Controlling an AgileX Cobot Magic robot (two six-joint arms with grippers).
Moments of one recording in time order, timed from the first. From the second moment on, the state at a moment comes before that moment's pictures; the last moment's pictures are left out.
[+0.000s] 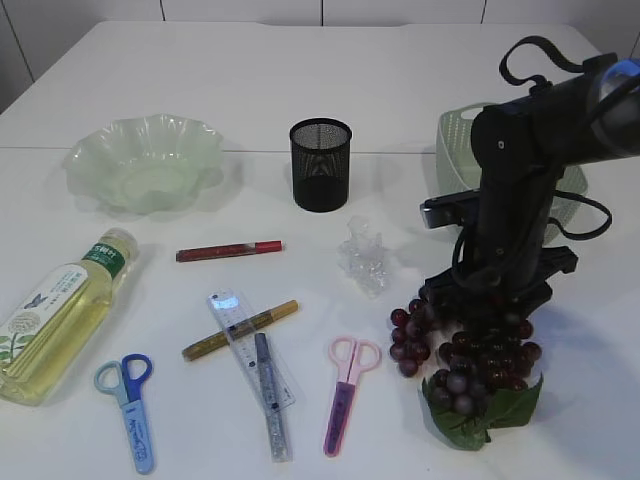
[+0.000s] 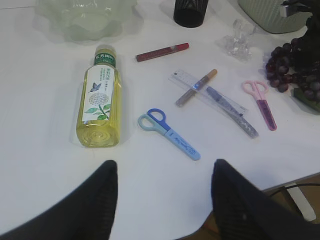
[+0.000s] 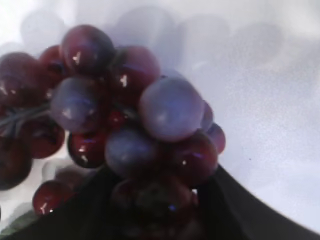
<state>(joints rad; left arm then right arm) -0.26 0.01 -0.53 -0.13 1.11 -0.02 0.31 2.06 -1.33 -0.06 0.99 0.13</state>
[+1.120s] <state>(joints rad) -0.26 0.01 -0.53 -0.17 1.09 -0.02 0.32 1.81 -1.46 0.02 1.21 0.13</state>
